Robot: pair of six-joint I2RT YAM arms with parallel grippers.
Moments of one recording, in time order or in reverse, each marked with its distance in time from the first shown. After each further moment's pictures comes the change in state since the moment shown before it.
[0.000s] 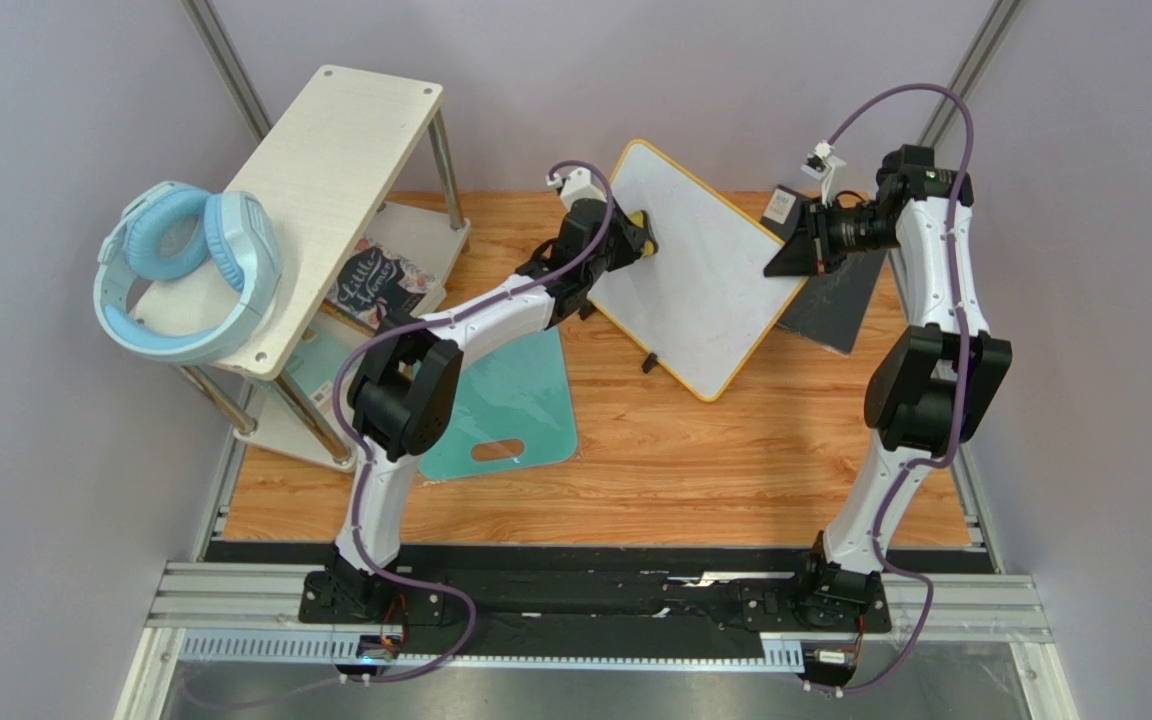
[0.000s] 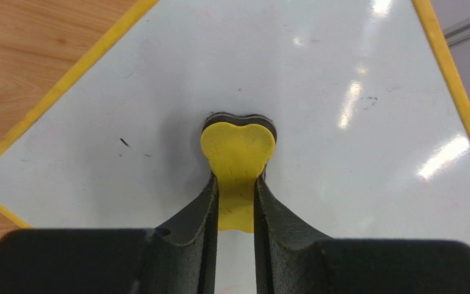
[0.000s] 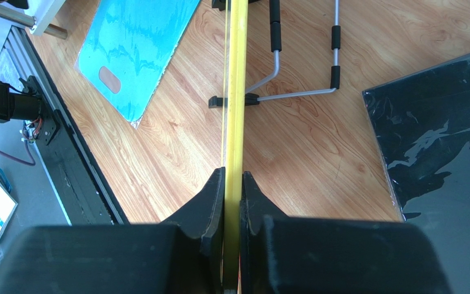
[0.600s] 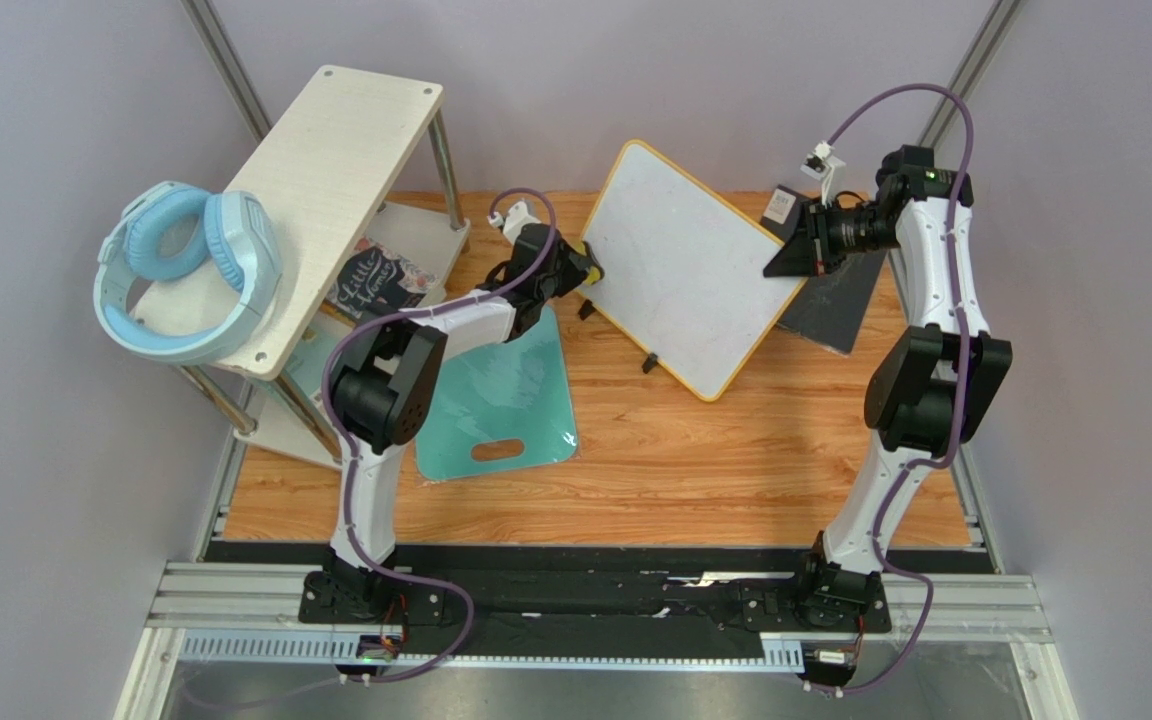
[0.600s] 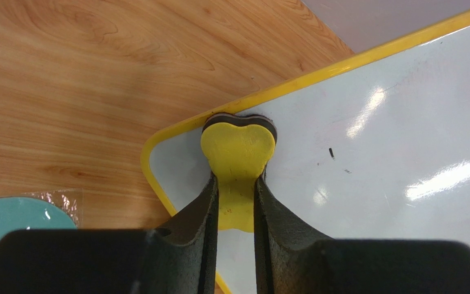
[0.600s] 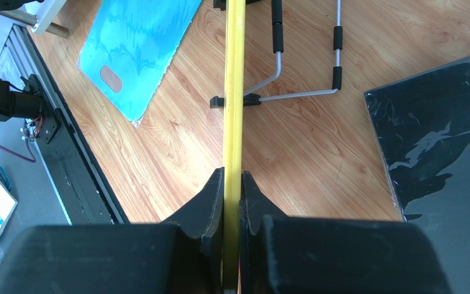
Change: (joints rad) left arm 0.132 -0.024 -0.255 0.098 0.042 -0.159; right arm 0.001 -0.001 -0.003 0.000 -0.005 -0.004
